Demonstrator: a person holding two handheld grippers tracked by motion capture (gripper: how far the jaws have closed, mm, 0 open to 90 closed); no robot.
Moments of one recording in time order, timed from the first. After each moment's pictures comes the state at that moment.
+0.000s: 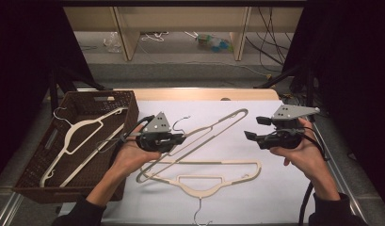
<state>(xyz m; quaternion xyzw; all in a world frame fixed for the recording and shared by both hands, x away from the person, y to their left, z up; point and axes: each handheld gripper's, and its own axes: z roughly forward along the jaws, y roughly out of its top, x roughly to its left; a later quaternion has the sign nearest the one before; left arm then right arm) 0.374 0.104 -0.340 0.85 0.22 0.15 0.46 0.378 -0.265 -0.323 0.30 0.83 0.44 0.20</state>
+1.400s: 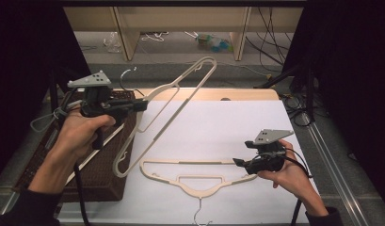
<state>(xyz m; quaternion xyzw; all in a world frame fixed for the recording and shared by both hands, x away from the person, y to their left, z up) 0.379 0.202 -0.240 0.76 0.34 0.12 0.54 0.357 -0.241 -0.379 0.29 0.86 0.38 0.15</state>
